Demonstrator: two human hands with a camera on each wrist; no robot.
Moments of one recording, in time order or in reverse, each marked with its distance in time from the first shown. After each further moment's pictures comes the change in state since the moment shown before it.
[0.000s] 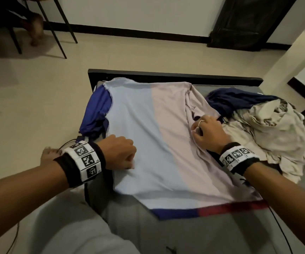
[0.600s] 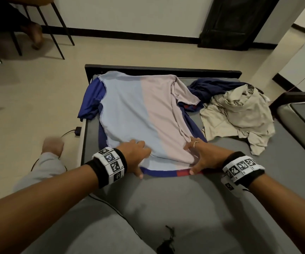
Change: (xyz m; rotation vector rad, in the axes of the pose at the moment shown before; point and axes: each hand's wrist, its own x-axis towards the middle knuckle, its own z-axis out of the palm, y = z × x) left_hand -0.026 0.127 0.016 0.027 -0.074 0.000; right_hand -0.151 -0.009 -0.043 0.151 -0.705 0.080
